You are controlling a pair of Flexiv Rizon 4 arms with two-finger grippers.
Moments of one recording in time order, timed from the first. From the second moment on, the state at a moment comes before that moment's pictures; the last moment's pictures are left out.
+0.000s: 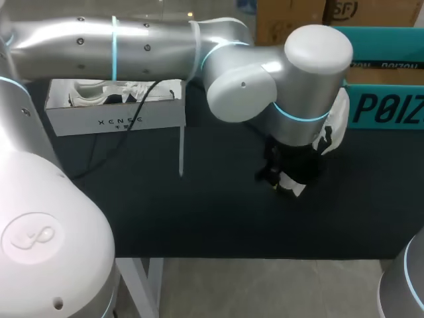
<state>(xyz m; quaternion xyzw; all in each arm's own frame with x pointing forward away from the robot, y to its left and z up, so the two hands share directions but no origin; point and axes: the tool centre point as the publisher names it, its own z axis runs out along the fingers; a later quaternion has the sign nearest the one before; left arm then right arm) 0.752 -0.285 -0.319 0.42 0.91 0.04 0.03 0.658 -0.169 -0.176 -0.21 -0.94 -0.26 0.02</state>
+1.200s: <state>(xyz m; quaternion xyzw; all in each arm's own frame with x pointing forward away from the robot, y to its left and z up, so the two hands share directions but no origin) 0.824 -0.082 -0.240 0.43 0.90 0.11 0.03 0.658 -0.169 -0.176 -0.21 -0.94 -0.26 0.02</state>
